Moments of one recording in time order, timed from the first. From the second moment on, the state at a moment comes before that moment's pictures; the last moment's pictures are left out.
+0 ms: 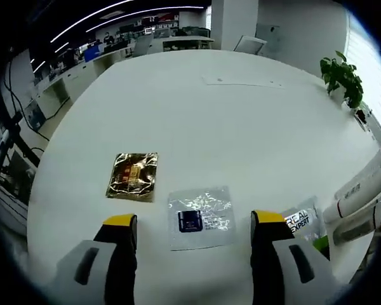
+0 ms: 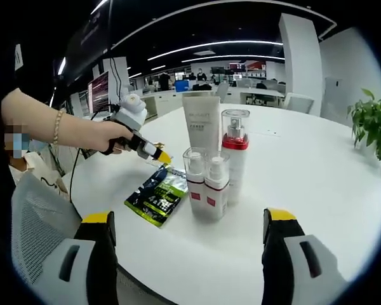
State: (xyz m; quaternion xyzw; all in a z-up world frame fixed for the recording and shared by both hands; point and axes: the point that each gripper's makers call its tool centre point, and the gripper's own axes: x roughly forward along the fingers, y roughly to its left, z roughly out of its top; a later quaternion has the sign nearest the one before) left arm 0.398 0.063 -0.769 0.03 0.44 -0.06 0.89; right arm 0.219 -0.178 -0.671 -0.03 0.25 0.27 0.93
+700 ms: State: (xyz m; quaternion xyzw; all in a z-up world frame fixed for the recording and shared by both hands) left arm 0.405 0.066 -0.771 0.05 0.45 -0.07 0.89; right arm 0.219 -0.179 -0.672 -0.03 0.25 0.26 0.93
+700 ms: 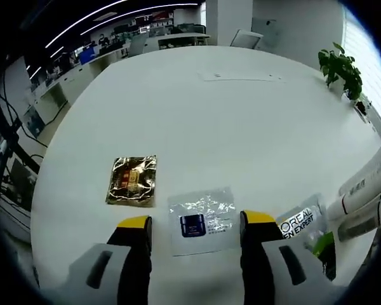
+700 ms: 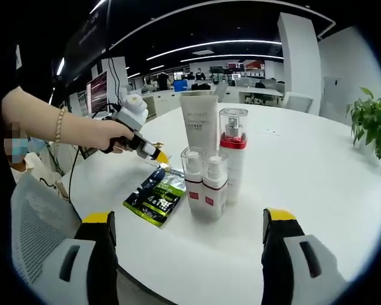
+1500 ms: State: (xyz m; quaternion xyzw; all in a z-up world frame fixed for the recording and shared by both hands) left arm 0.397 0.062 -0.755 0.06 0.42 -0.11 0.90; right arm 0.220 -0.178 -0.670 -0.04 0.25 0.26 0.93
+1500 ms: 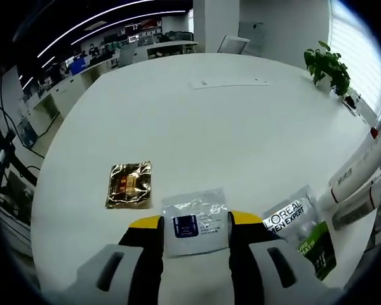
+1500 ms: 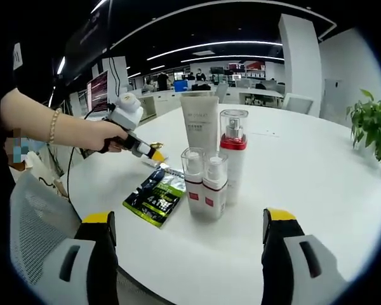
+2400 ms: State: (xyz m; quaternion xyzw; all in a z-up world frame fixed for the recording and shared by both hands) left arm 0.356 0.049 -0.707 0.06 0.36 -0.16 0.92; right arm 0.219 -0.176 -0.665 -0.04 0.23 0.27 0.93
